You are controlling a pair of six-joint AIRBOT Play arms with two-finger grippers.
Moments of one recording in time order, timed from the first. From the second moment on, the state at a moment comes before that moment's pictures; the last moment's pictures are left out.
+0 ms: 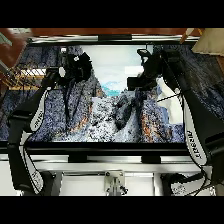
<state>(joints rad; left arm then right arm) -0.14 -2.16 2.00 1.44 -0.61 -1.60 0.31 -1.67 1.76 1.78 -1.35 -1.45</state>
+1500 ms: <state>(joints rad) -0.28 -1.48 2.00 1.45 -0.80 -1.58 0.32 -1.45 1.76 1.70 -1.48 -1.54</state>
